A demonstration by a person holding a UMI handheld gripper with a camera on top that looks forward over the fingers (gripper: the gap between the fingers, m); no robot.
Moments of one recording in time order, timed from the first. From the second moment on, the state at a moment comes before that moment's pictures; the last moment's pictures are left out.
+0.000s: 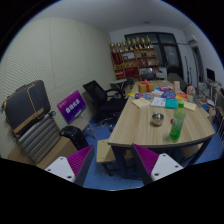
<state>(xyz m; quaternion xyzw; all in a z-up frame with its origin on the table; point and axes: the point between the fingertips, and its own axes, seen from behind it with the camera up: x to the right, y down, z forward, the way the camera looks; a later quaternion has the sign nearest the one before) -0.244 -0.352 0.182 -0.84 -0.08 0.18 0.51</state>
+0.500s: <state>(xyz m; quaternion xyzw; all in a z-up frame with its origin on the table) -0.129 -0.266 0.121 -0.82 -0.03 0.09 0.57</state>
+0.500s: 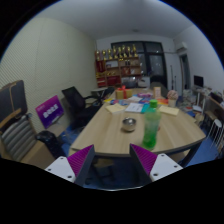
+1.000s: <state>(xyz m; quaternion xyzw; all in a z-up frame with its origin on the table) 0.003 -0.099 0.078 -0.77 0.02 -0.01 0.64</state>
